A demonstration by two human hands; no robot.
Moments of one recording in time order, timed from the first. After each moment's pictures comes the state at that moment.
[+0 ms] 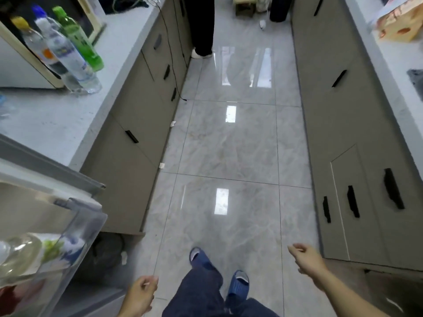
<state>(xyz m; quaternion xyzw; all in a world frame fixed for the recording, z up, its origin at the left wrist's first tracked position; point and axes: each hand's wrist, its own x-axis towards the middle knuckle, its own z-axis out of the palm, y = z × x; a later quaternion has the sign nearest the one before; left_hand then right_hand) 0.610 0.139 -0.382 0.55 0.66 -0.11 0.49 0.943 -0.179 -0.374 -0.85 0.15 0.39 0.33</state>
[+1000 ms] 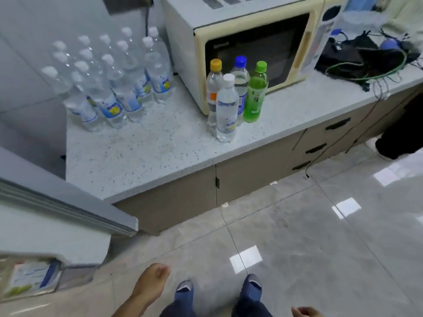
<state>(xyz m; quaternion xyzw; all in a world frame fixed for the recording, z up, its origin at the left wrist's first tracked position) 0.857 0.301 -0.351 0.34 0.82 0.05 0.46 1.278 0.266 -0.394 -0.85 -0.25 0.44 0.11</state>
